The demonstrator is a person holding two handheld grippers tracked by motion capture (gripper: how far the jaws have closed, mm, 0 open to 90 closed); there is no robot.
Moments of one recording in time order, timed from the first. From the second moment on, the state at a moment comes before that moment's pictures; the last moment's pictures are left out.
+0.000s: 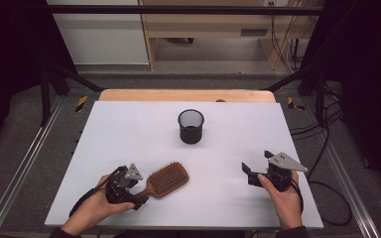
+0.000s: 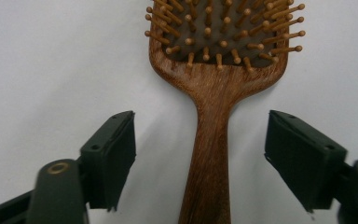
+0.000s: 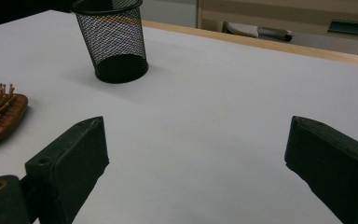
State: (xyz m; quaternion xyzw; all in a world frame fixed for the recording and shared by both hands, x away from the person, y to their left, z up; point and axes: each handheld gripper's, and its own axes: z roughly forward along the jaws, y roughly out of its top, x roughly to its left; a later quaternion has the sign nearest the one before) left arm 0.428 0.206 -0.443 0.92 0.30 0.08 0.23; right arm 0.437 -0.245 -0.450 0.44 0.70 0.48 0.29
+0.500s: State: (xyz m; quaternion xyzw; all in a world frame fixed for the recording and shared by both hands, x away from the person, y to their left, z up) left arm 0.436 0.200 -0.450 0.94 0.28 0.05 0.20; right arm 0.437 -0.244 -0.451 0.44 0.71 0.48 0.28
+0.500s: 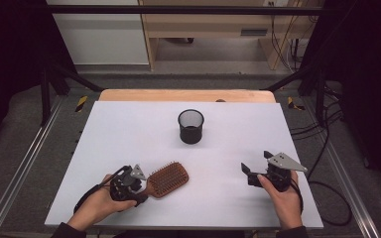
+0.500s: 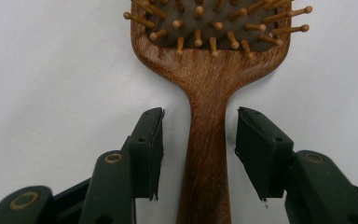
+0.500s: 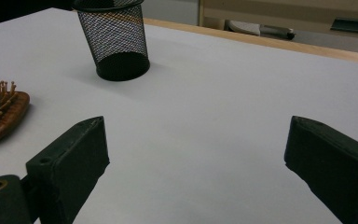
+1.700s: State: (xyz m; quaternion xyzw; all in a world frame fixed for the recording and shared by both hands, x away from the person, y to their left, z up) left arm 0.430 0.192 -0.450 0.94 0.25 0.09 0.21; right arm 0.438 -0.242 -0.451 0.44 0.71 0.48 0.27
